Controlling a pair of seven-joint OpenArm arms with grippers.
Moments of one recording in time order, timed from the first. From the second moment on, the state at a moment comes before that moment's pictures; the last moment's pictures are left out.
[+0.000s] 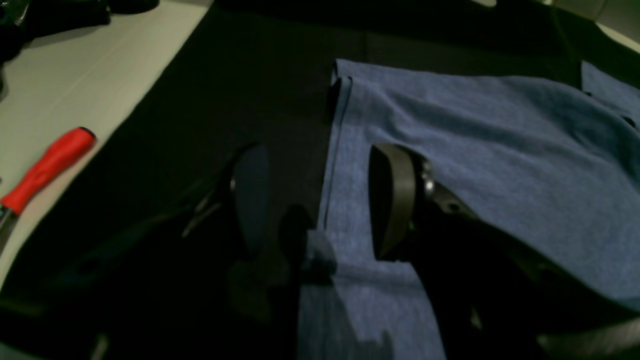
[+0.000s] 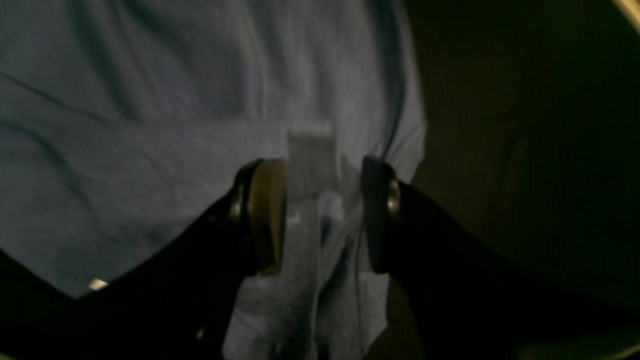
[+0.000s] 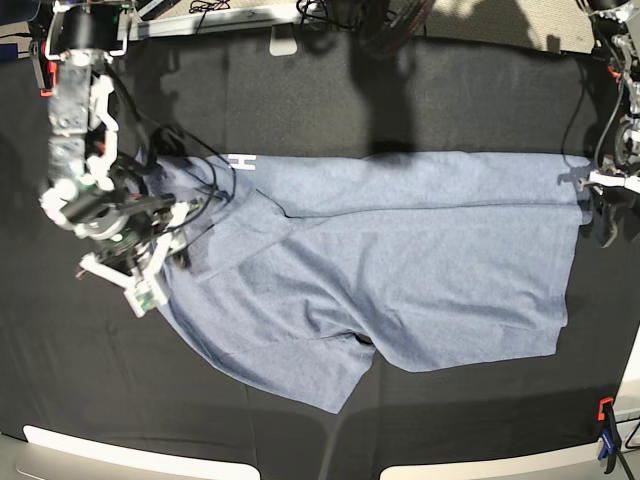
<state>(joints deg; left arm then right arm) 11.5 -14.9 -33.4 78.8 -20.5 -32.0 2.2 -0.1 18.9 7.3 107.0 12.4 29.6 -52.8</state>
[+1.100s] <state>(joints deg) 12.6 -15.2 -33.6 68.0 -33.5 -27.5 16.7 -17.3 18.7 18.6 111.6 19.6 29.6 -56.2</state>
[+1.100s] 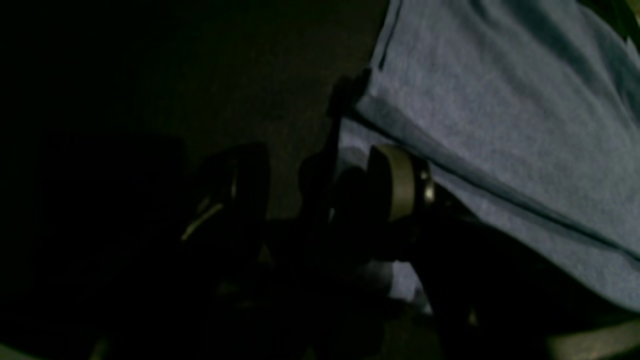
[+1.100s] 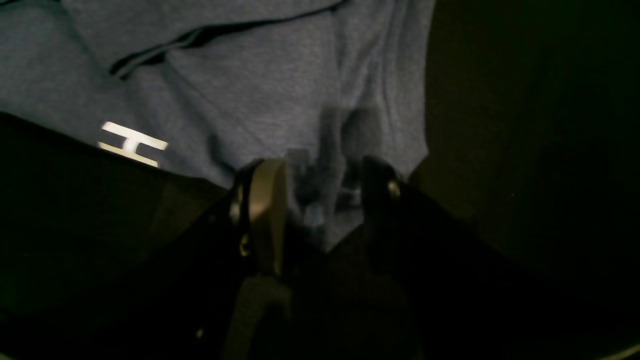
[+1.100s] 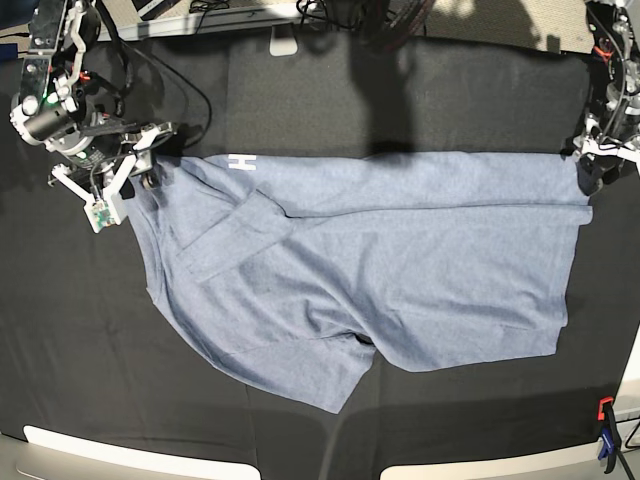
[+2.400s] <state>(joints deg) 13.6 -15.2 -33.8 68.2 -33.1 -38.2 20.4 -17.0 7.3 31.5 107.3 22.4 21.9 -60.3</state>
